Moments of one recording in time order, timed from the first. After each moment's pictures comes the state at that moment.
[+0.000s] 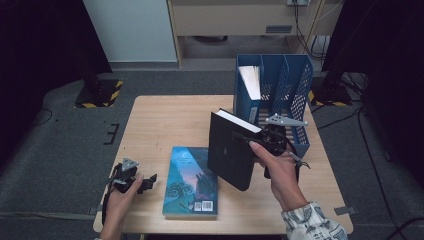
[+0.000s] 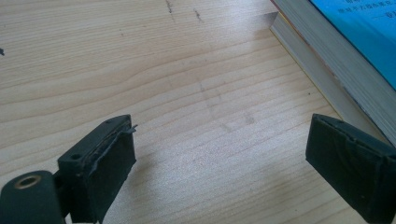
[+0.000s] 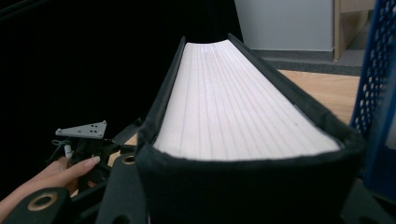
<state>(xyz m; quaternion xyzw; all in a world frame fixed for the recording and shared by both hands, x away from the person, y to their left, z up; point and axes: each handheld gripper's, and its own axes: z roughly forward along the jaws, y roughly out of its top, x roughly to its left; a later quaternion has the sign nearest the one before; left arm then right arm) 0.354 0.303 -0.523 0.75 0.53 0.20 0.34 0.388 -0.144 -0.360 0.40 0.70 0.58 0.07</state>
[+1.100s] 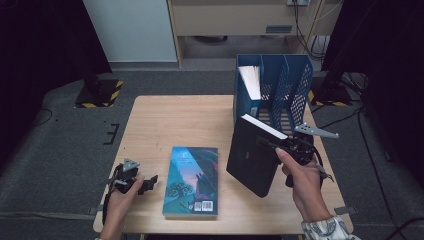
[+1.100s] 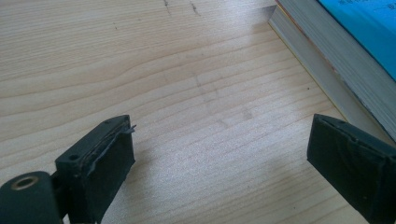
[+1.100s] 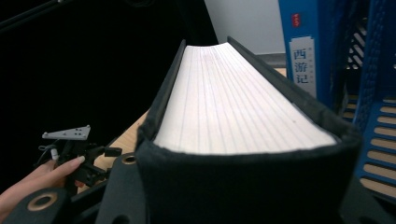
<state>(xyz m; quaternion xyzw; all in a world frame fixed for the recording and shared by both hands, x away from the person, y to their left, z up) 0.354 0.302 -0.526 0.76 0.53 0.20 0.33 0.367 -0.204 -0.369 0.45 0.67 0.59 0.09</state>
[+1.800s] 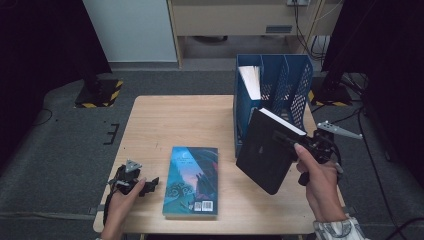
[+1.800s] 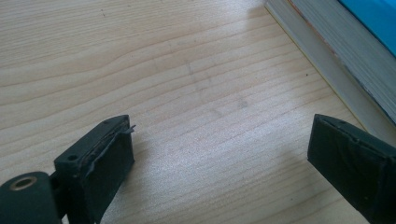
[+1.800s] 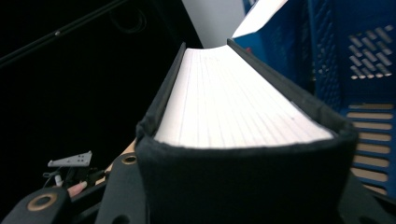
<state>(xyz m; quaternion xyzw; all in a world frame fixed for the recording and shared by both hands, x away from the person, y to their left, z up) 0.353 0.298 -0.531 0.77 0.52 0.19 0.32 0.362 -0.241 -0.356 0.48 0.63 0.61 0.09</state>
